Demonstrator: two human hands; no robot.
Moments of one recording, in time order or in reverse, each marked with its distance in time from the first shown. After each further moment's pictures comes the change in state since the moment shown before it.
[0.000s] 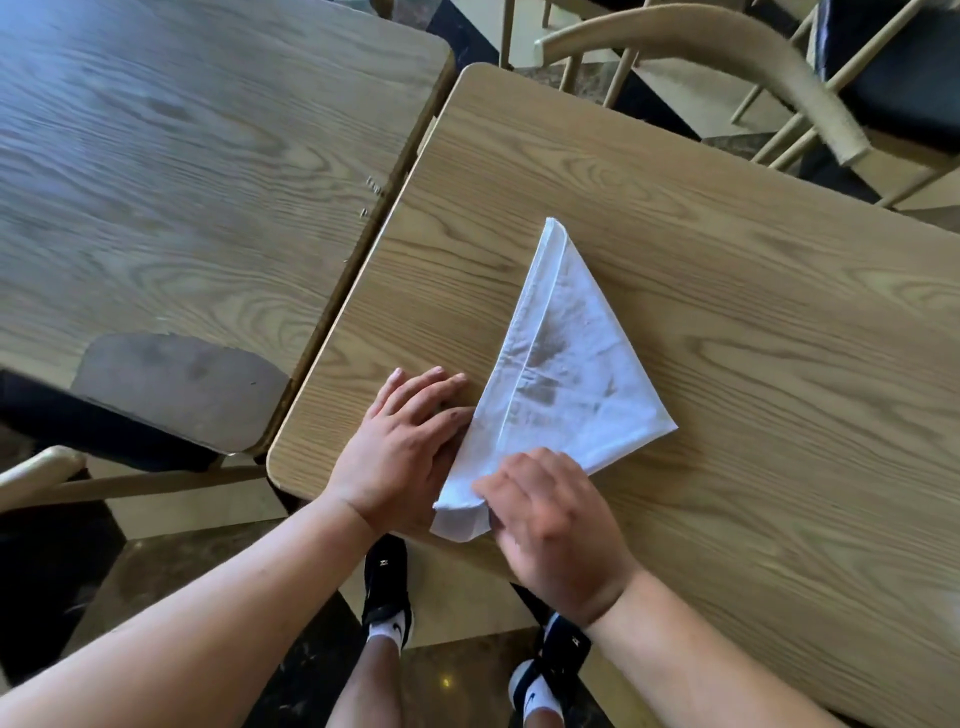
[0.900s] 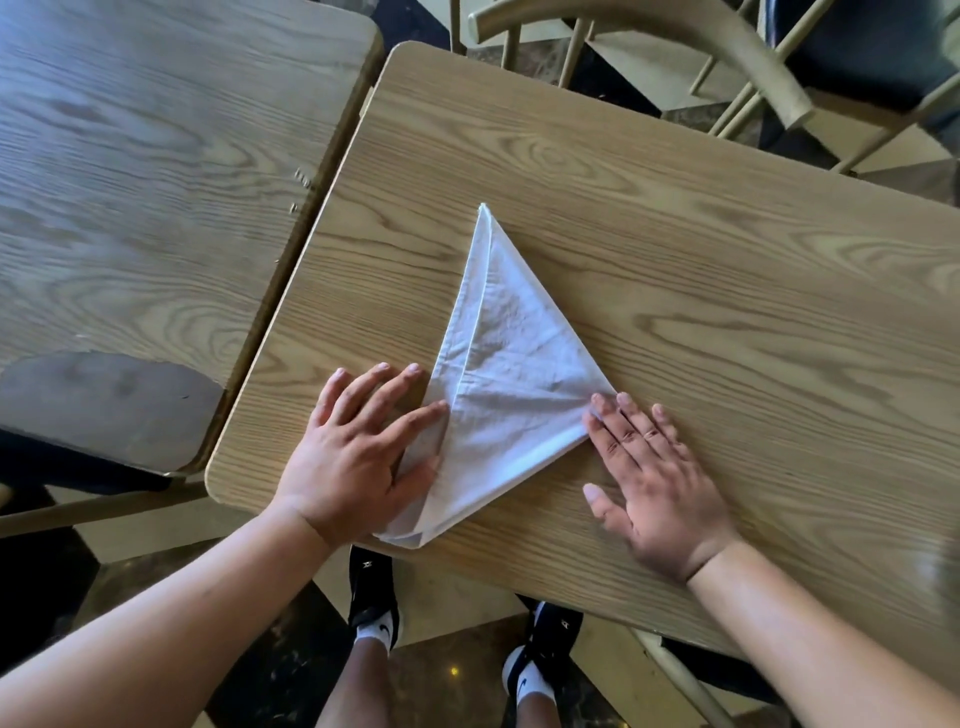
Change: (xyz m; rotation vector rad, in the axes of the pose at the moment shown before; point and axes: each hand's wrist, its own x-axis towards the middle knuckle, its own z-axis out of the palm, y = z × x) left_hand 0.004 0.011 0.000 0.233 -0.098 0.048; right_hand -0.091 0.130 -0.036 -0.219 -0.344 0.257
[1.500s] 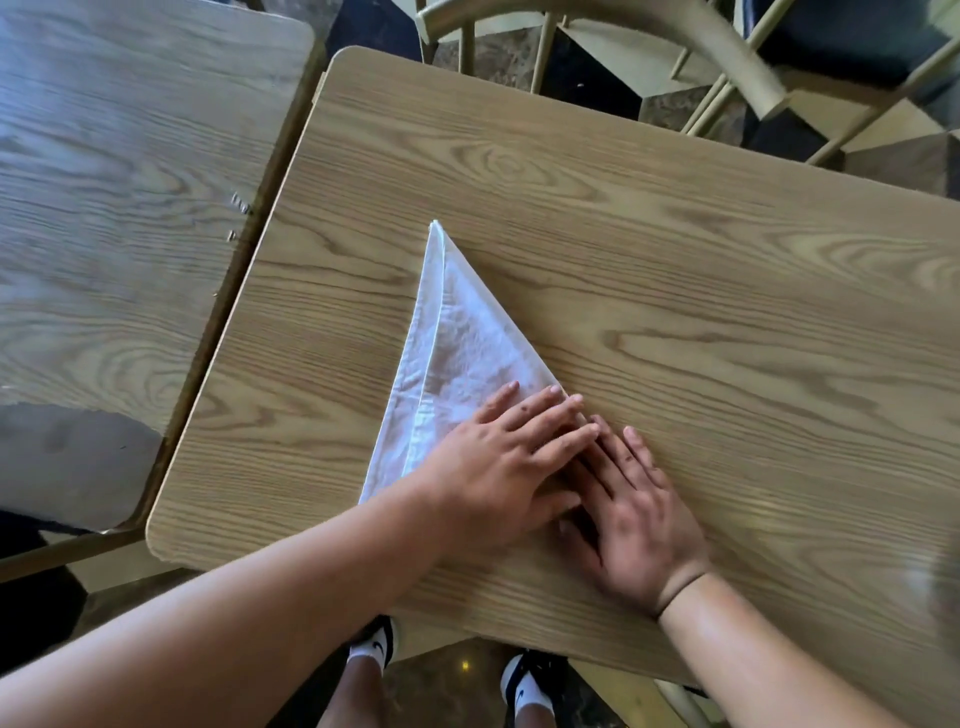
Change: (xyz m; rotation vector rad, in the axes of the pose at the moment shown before) left_hand 0.106 0.118 0.035 -0.152 -0.142 0.385; right_hand 0.002 0.005 0.009 0.031 0.108 -0.007
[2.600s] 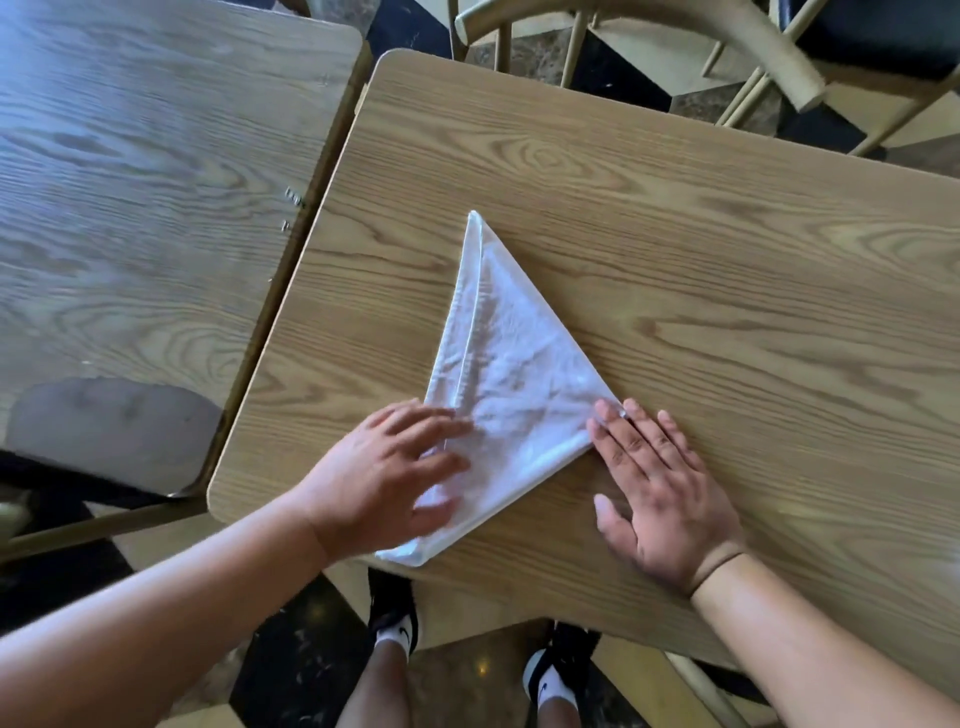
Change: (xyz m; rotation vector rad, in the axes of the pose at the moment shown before) left_hand -0.118 -0.059 -0.048 -0.030 0.030 -0.010; right_hand -0.001 -0.004 -0.001 0.015 0.020 -0.009
